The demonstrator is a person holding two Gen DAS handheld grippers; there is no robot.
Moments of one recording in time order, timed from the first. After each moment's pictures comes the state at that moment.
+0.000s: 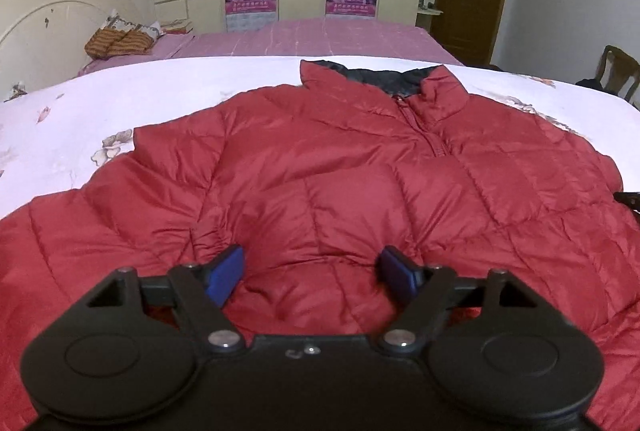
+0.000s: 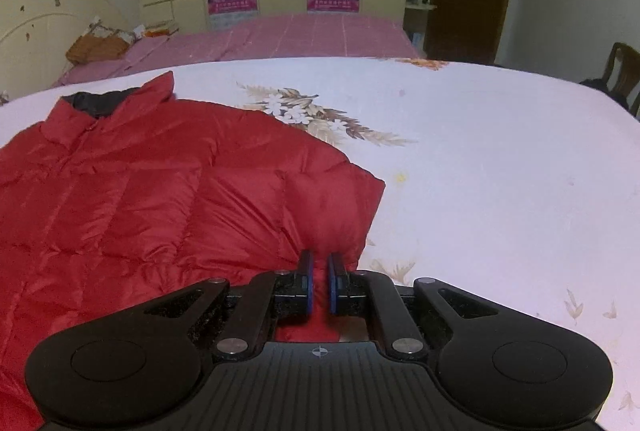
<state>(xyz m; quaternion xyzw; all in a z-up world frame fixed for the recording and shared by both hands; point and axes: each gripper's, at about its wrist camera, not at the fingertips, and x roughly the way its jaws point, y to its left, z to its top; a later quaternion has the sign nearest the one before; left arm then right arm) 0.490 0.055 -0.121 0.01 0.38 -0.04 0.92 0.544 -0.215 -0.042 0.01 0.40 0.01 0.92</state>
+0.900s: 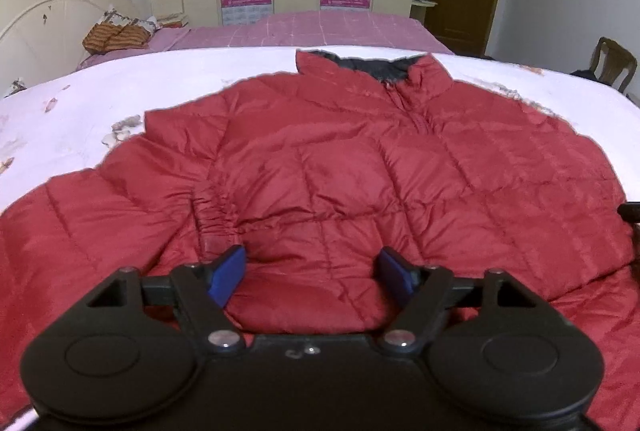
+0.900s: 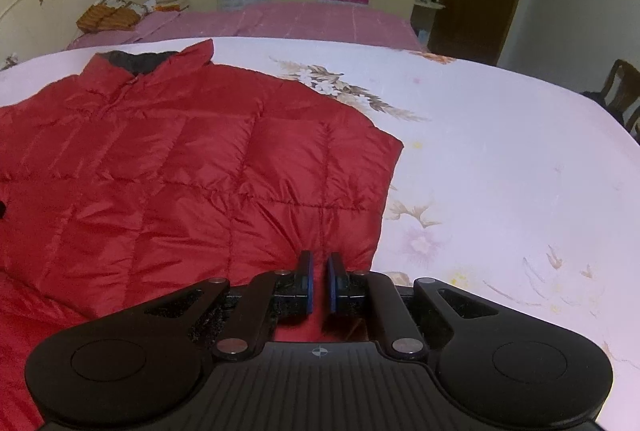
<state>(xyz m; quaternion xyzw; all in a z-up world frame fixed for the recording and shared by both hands) 0.458 0.059 -0.108 0.01 0.39 -0.05 0.92 0.496 -0.186 -0.026 -0.01 0.41 0.02 0.91</state>
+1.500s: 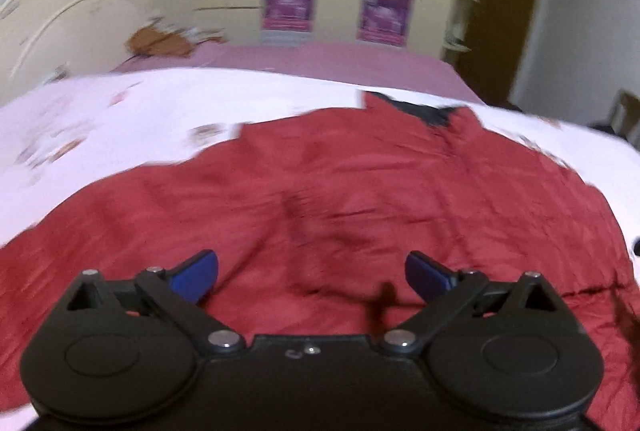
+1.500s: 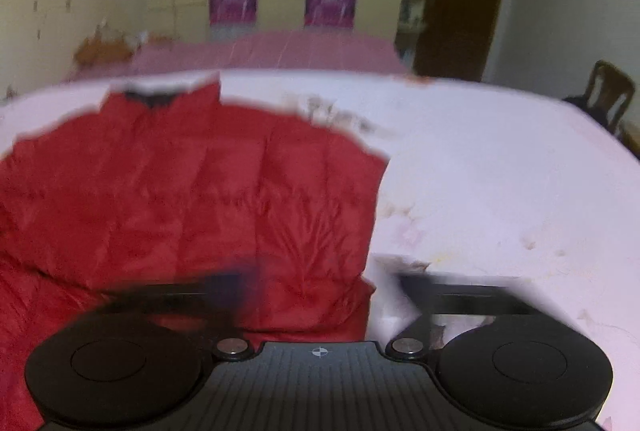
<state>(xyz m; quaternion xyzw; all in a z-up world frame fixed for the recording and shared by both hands) 0.406 0.125 -0.085 -0.05 0.35 0.00 0.94 0.442 -0.173 0.005 0.00 0.33 0.00 0.94</state>
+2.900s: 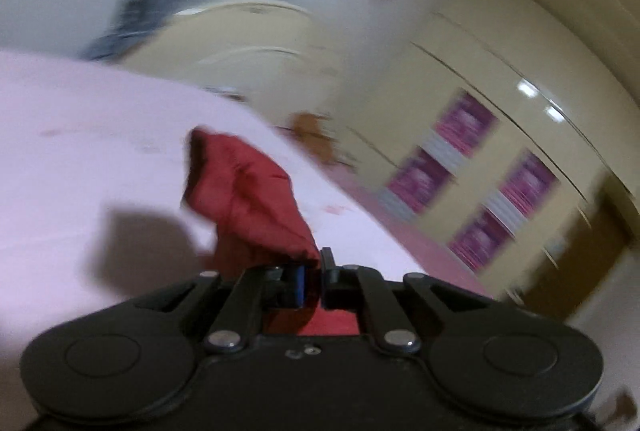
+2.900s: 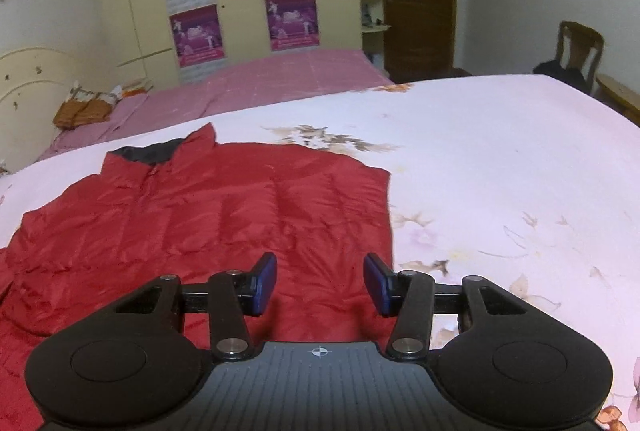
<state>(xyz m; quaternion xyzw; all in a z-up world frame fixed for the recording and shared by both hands) 0.296 0.306 -0.049 -0.32 0.13 0.16 0.93 0.458 -0.161 0.014 0.10 0.34 -0.05 0.93</state>
